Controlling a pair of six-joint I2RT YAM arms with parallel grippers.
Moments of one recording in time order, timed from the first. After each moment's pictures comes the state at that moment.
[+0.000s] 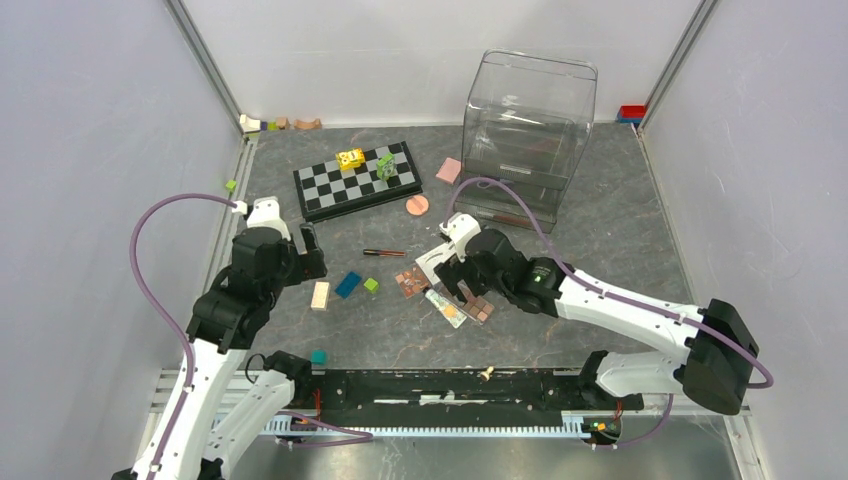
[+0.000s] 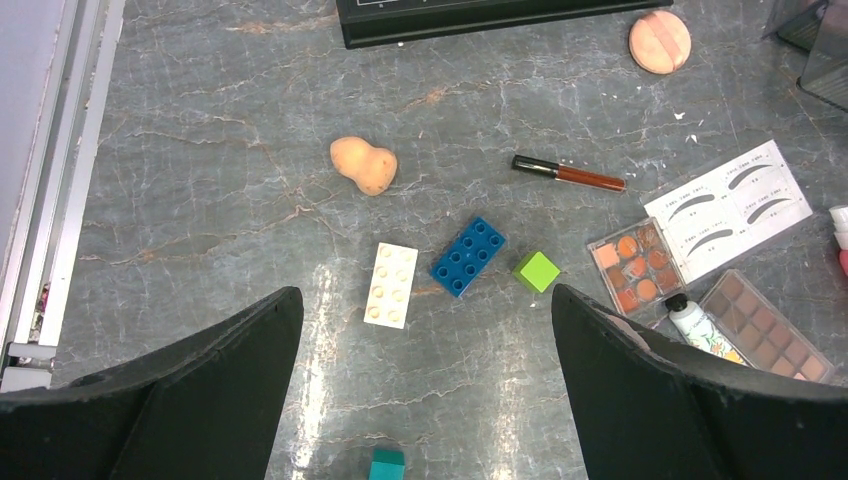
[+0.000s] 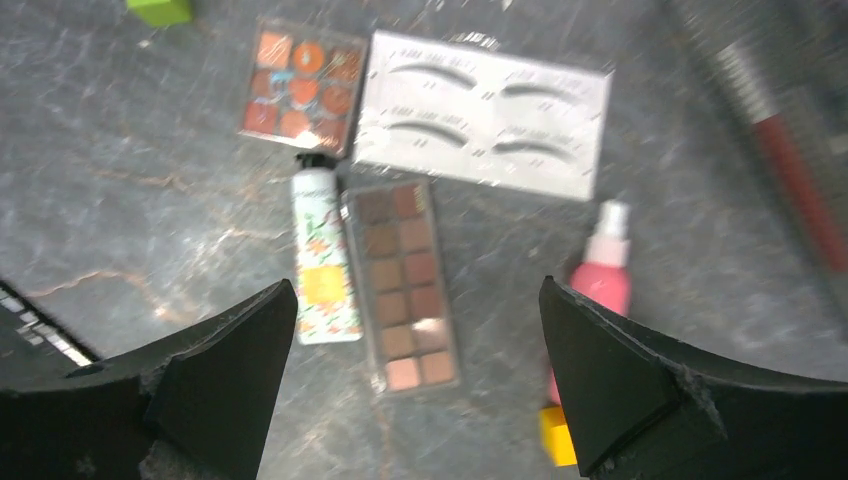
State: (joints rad) left arm -0.31 0.66 0.93 -0.88 -0.31 -0.33; right arm 0.97 1.24 0.88 -0.34 0.26 0.06
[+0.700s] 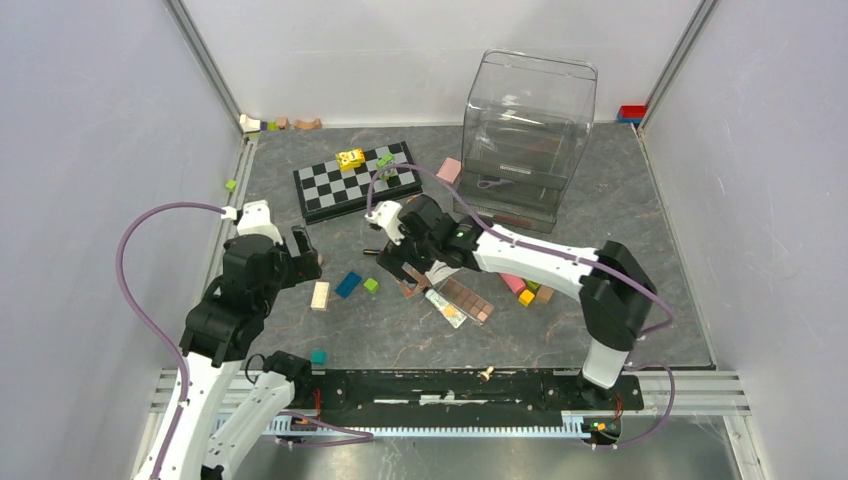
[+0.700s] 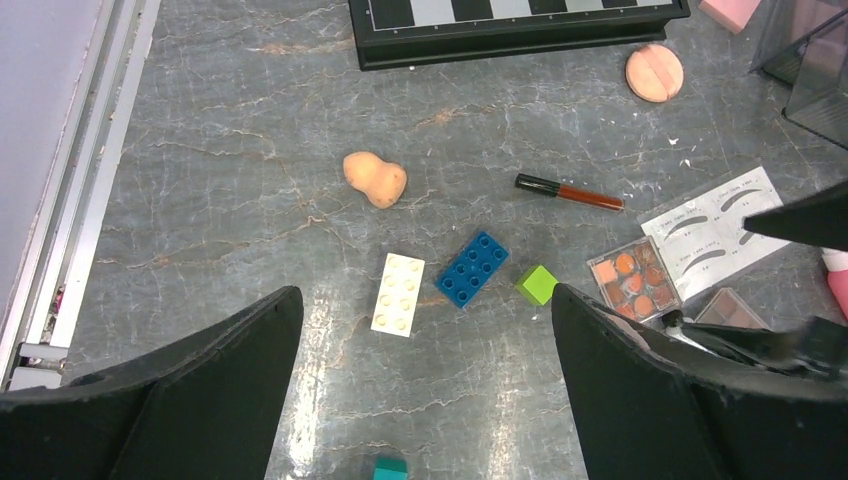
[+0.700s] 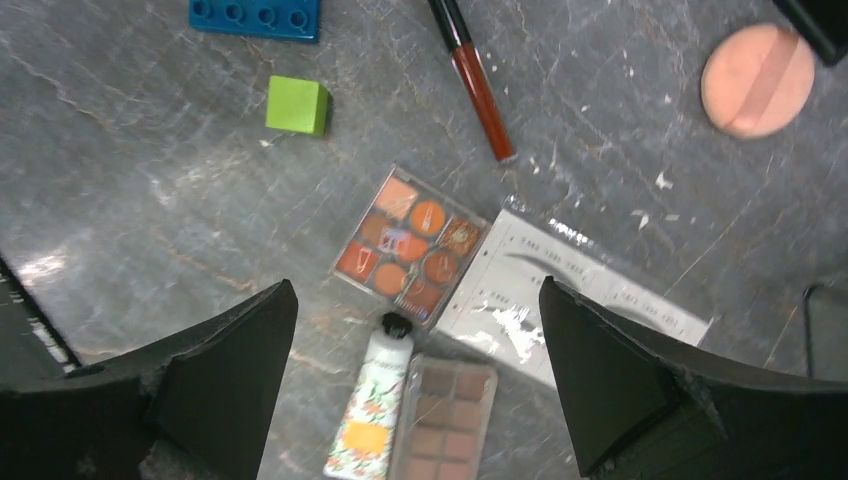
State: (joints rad) left arm -0.31 0.60 0.93 -0.88 -0.34 -0.33; right arm 0.97 1.74 1.34 -0.41 -0.02 -0.09
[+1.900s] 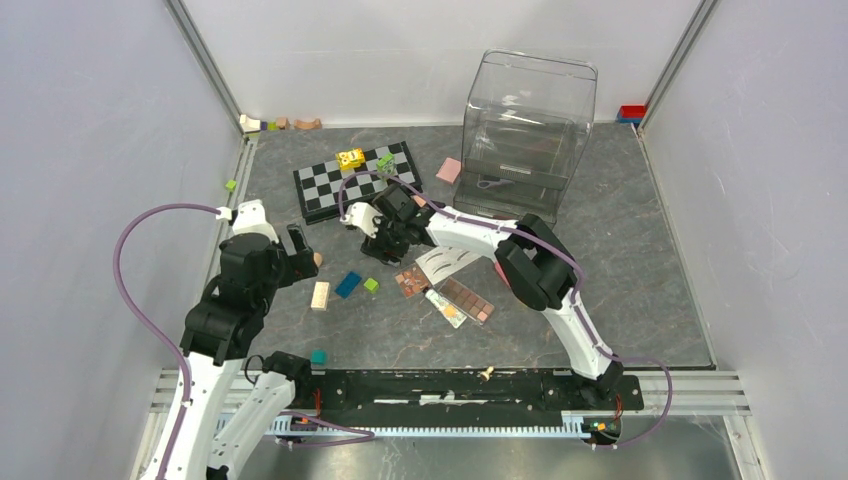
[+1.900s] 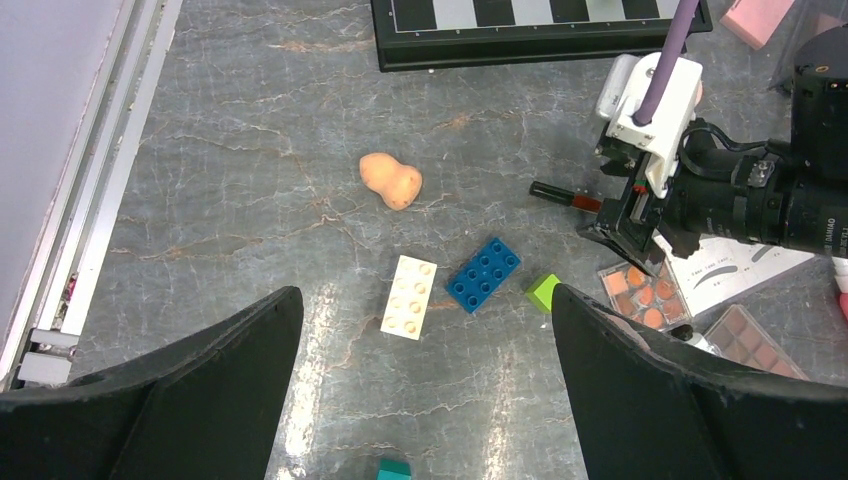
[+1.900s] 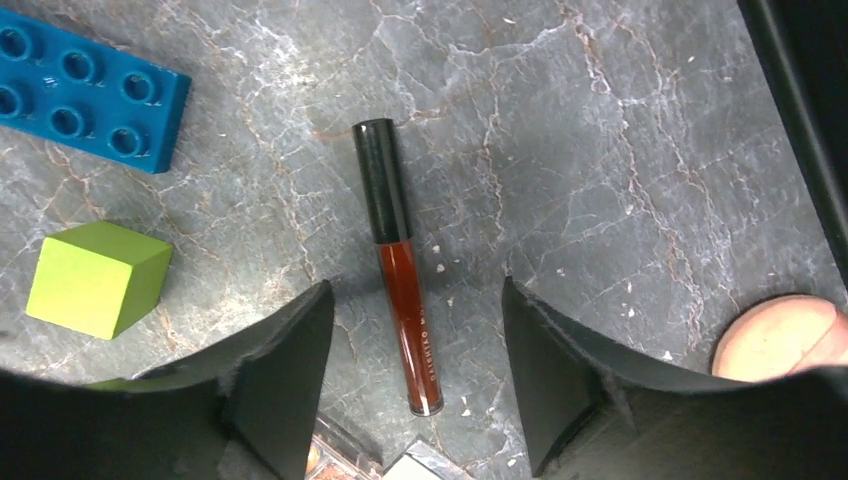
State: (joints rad) left arm -0.26 0.60 0.93 -0.88 -0.33 -0.33; right arm 0.89 2.27 1.75 -0.38 -0.17 -0.43
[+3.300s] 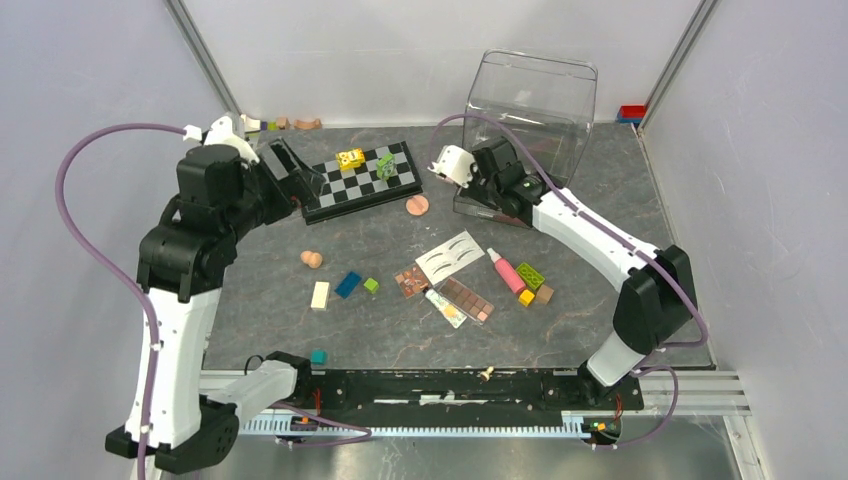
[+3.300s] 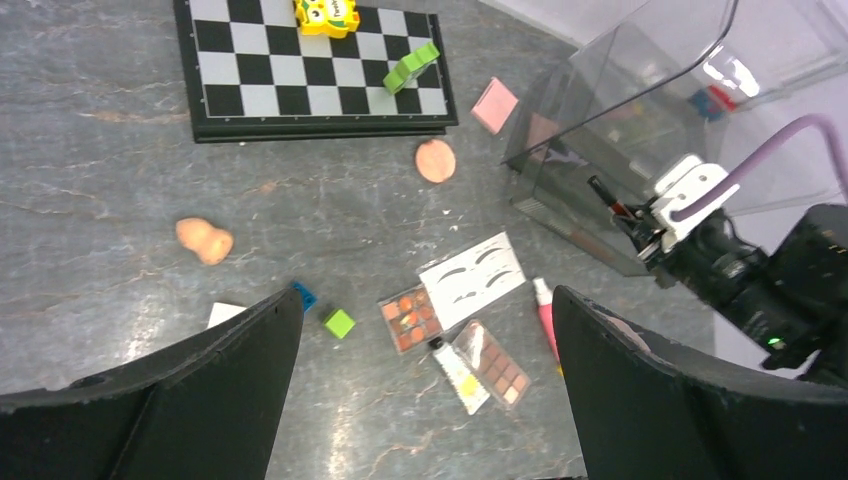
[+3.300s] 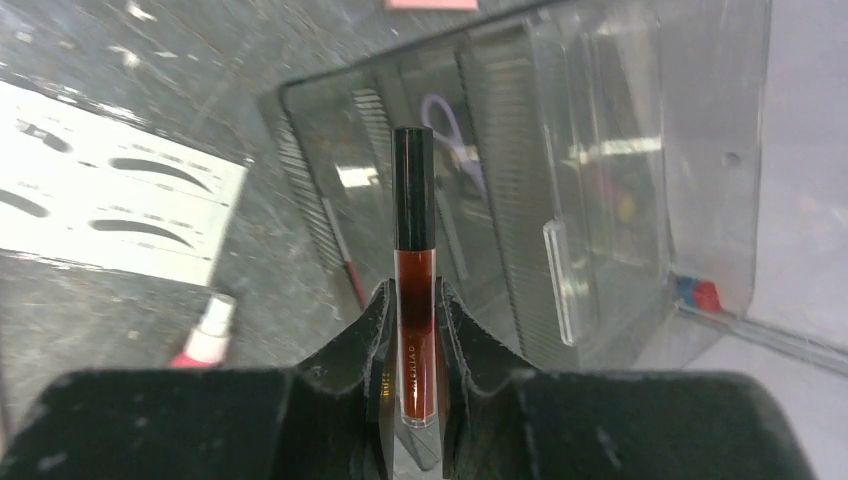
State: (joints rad) left arm -0.25 1.00 1.62 -1.08 -0.10 -0.56; right arm 0.62 1.63 1.41 -0.51 0.19 -0.63
